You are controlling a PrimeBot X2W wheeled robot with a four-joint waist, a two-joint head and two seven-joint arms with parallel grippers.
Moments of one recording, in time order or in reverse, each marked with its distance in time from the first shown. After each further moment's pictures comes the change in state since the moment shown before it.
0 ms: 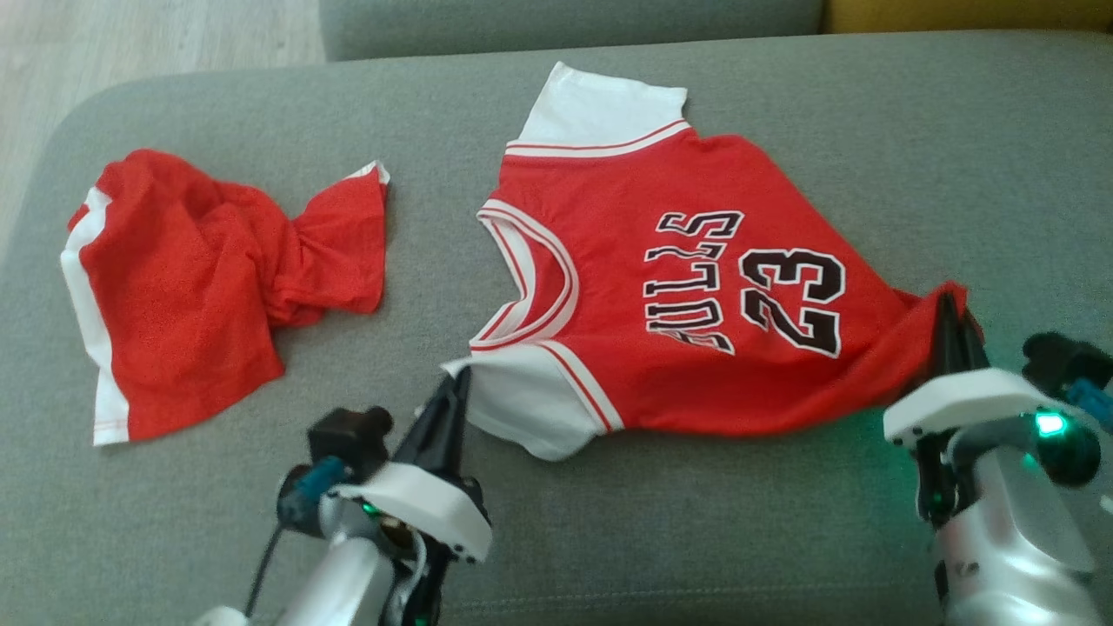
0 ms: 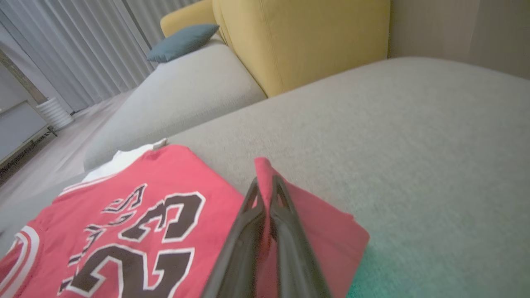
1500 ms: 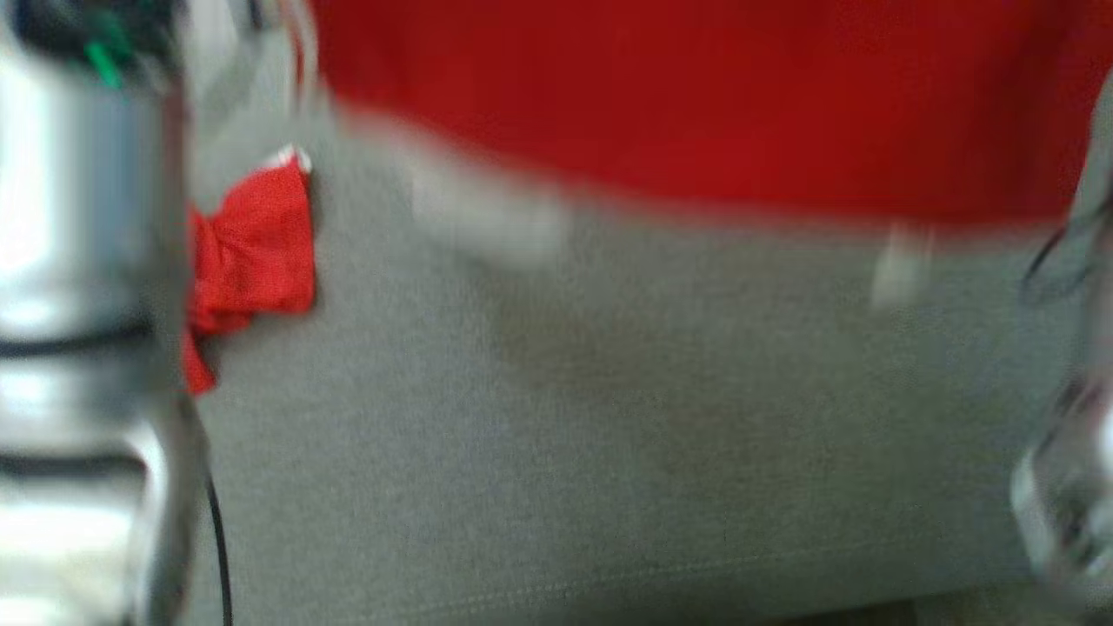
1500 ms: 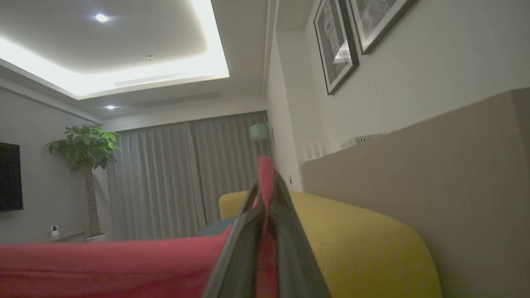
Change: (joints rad) left arm -0.971 0.041 0.321 -0.139 -0.380 0.138 0.442; right arm -0.622 -0.059 0.029 -0.495 -0.023 0.000 0.252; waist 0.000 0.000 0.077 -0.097
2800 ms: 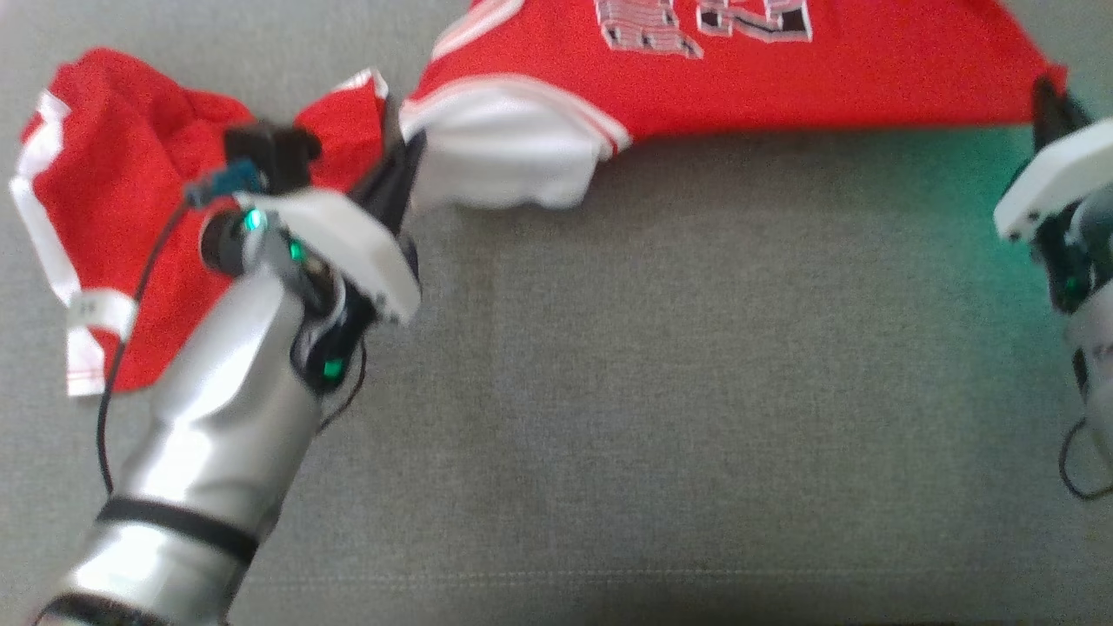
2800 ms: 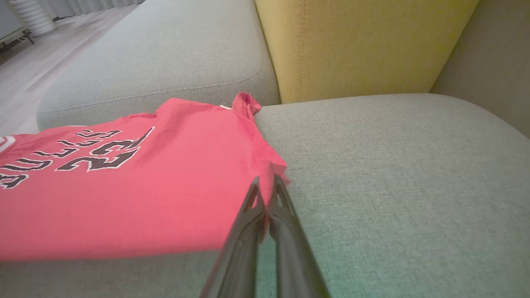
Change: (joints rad) left arm 0.366 0.076 -0.421 0.482 0.111 -0.304 -0.303; right arm 0.090 -0.231 0.354 0.844 0.197 0.000 -0.107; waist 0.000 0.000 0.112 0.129
